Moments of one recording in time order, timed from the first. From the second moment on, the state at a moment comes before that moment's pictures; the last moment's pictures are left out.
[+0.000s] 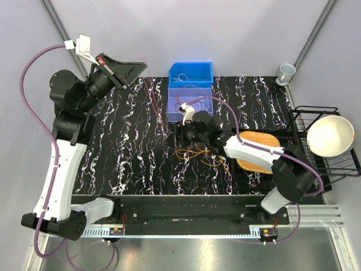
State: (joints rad) left arm -0.22 1.14 1.55 -0.13 0.54 -0.80; right arm 0.80 1.58 1.02 0.16 -0.33 0.53
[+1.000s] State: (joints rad) left arm -0.22 1.14 1.52 -0.10 0.55 -0.81; right arm 0.86 1.64 1.41 -0.03 -0.17 0.45
